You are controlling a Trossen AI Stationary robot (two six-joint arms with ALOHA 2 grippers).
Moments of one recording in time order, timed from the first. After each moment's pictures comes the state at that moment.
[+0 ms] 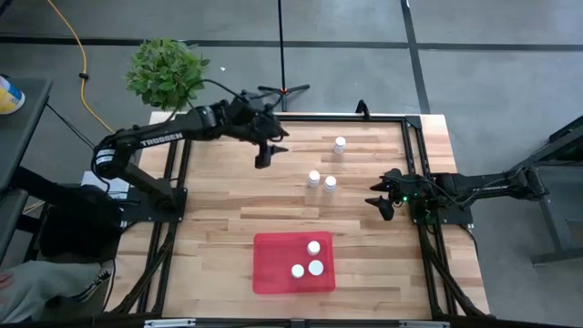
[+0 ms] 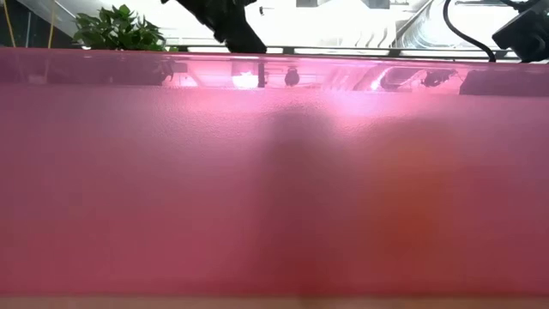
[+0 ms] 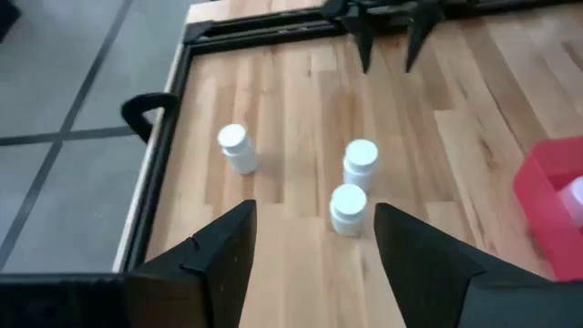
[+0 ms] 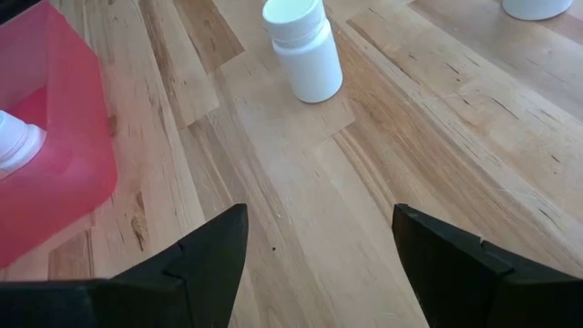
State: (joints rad) left arm 0.37 1.45 1.36 -0.54 0.19 0.37; right arm 0.02 0.37 0.15 -0.43 0.17 0.56
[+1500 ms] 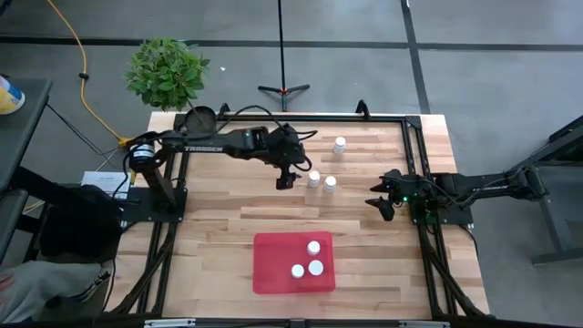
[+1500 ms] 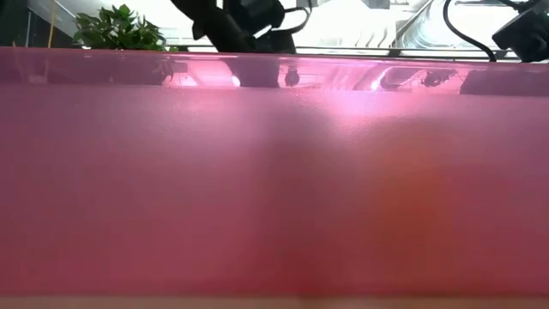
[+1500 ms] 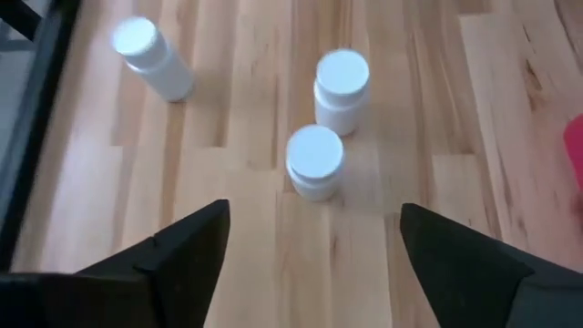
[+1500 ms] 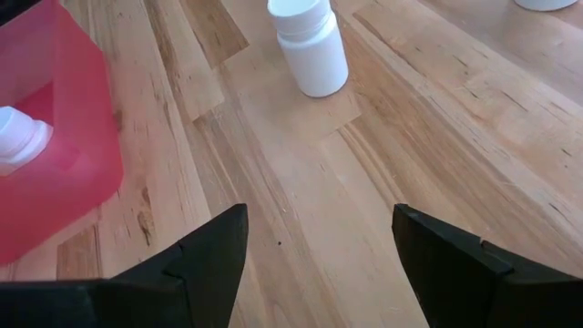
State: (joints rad) left arm 0.23 1.74 1.36 -0.48 0.06 0.26; right arm 0.02 0.37 0.15 -0.44 0.15 0.57
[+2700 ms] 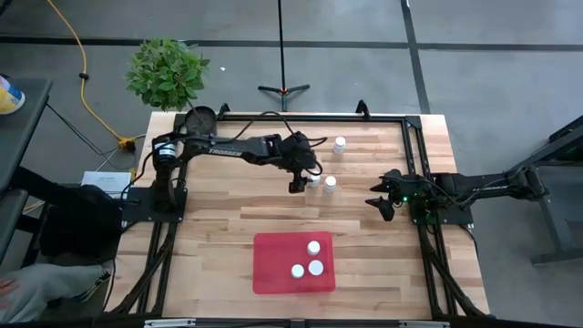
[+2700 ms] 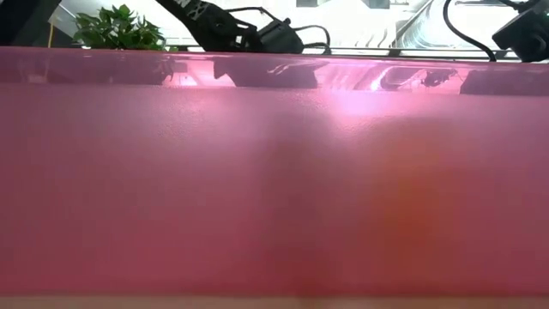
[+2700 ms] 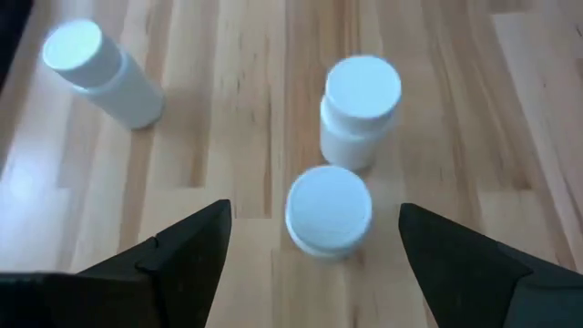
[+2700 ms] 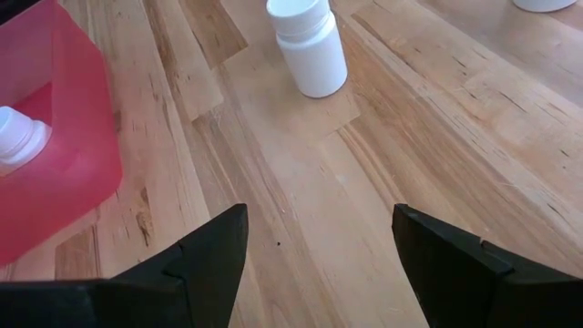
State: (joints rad) left arm 0.24 1.93 1.36 -0.24 0.10 0.28; right arm 0.02 0.37 0.15 -0.44 0.15 0.57
